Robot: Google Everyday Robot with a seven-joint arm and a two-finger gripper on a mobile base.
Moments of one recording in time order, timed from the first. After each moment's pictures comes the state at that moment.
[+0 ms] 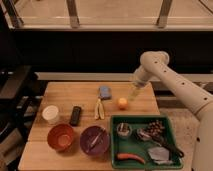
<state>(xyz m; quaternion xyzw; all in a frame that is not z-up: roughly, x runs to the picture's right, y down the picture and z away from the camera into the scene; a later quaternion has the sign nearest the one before) 0.172 0.007 0.839 -0.27 -0.11 0.11 0.95</state>
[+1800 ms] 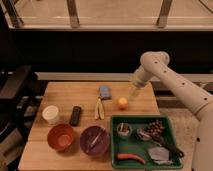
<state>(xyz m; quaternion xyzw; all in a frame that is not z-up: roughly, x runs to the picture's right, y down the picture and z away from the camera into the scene) 0.173 0.008 0.840 -0.27 -0.11 0.11 0.95</state>
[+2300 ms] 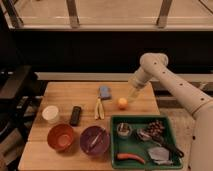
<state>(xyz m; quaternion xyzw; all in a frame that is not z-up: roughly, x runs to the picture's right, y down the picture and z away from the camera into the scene) 0.163 0.027 0.860 -0.30 -0.13 0.10 0.94</state>
